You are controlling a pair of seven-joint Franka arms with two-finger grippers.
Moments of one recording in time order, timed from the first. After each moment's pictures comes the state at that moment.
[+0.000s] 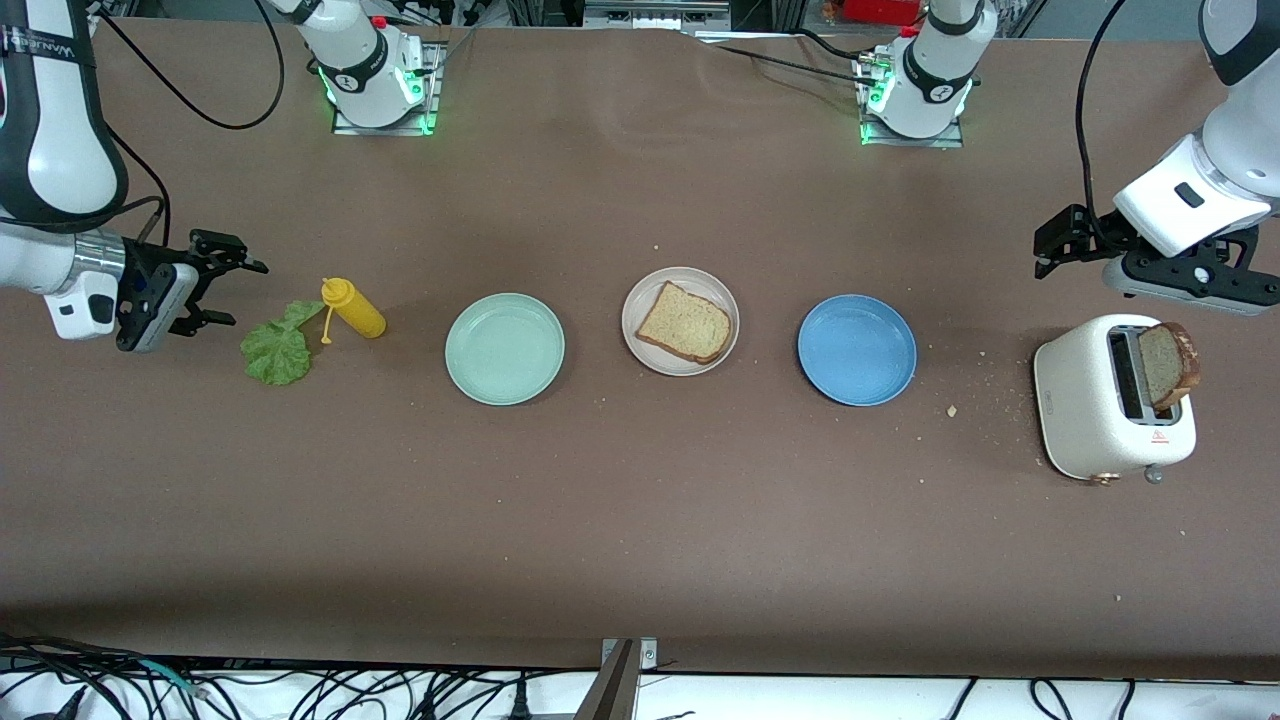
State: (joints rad) left arm -0.02 0.02 -0.06 -1.66 0.03 1.68 0.14; right arm 0.00 0.16 -0.21 -2.02 0.43 1.87 -1.32
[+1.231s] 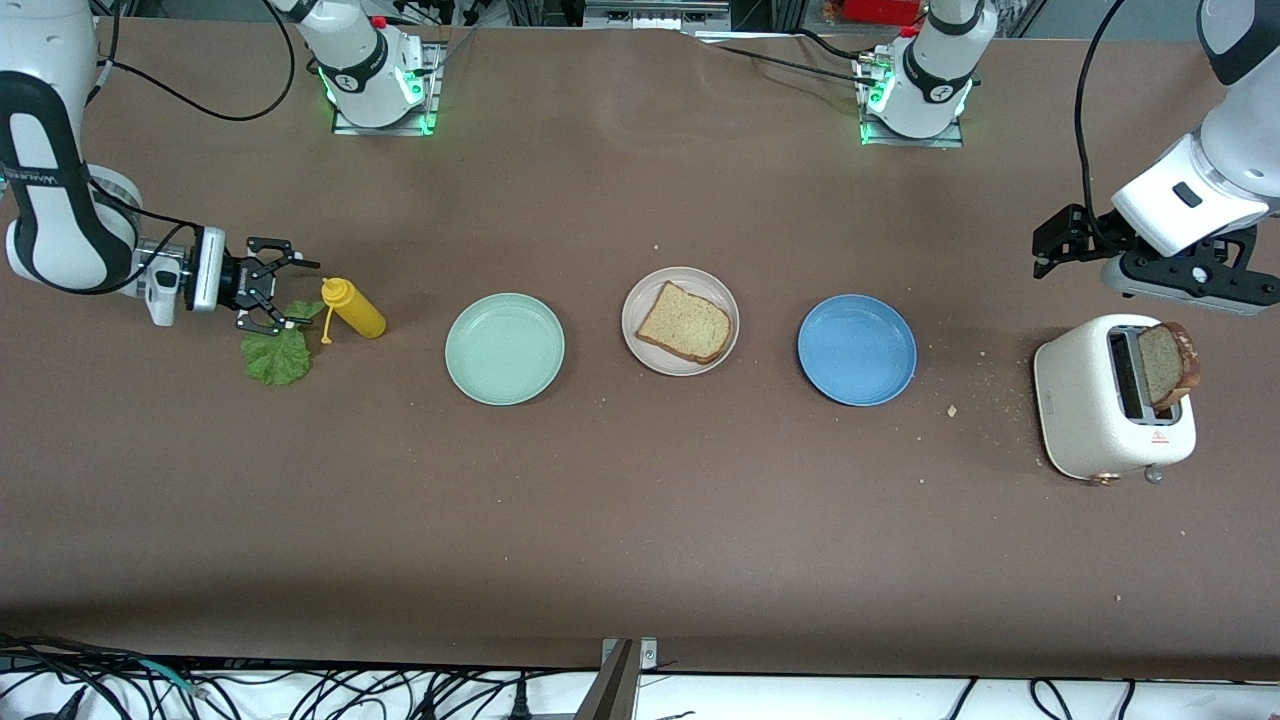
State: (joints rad) left arm -0.02 0.02 -0.06 -1.66 0.03 1.68 0.14; right arm -0.09 0.45 -0.32 -2.18 0.98 1.78 -2.47
